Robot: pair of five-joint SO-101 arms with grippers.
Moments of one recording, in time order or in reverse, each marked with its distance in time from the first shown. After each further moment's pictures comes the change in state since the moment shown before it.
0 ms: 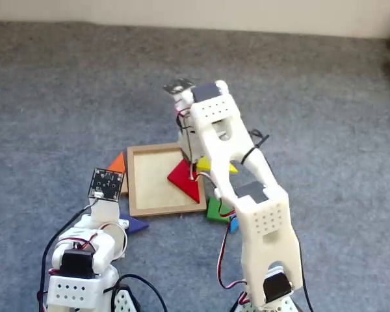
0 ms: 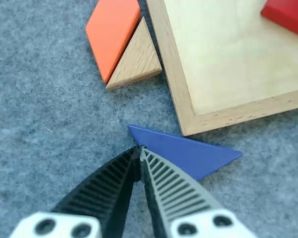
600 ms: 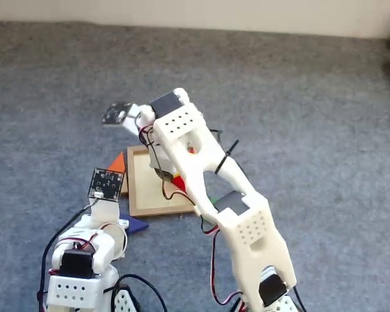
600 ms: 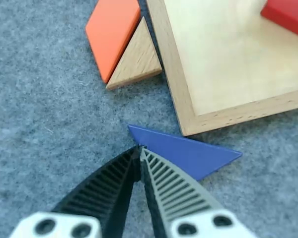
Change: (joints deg) left arm 0.0 0.0 0.0 0.0 0.0; right arm -10.5 0.0 -3.4 0.8 29.1
